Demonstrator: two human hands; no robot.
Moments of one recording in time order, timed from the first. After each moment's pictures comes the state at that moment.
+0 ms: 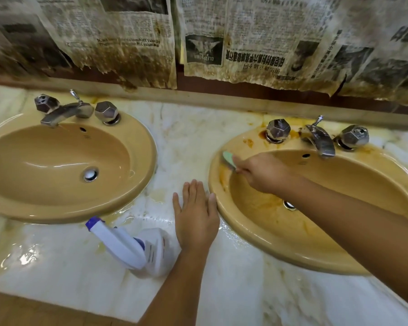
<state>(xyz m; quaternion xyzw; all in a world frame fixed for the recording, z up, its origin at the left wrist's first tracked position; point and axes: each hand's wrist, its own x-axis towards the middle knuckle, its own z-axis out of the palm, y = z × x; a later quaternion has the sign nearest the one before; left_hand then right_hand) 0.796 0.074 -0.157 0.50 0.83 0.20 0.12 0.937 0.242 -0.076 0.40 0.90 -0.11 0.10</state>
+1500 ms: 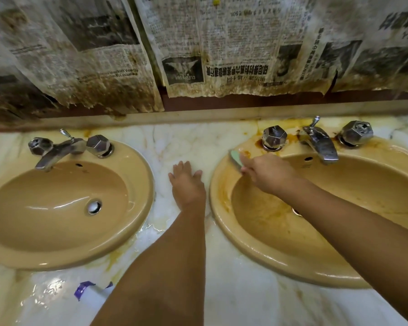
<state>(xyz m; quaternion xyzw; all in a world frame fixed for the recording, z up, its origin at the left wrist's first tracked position) 0.738 0.205 -0.147 0.42 0.85 0.29 0.15 0.941 0.274 -0.069 0.50 0.85 -0.12 0.10</state>
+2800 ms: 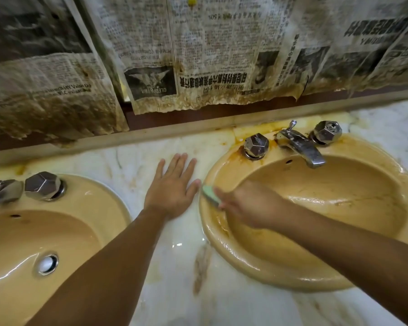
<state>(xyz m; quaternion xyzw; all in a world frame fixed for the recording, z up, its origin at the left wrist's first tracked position) 0.672 0.279 -0.162 0.81 0.58 0.03 0.08 0.903 0.239 -0.053 0.50 0.83 -0.19 0.18</state>
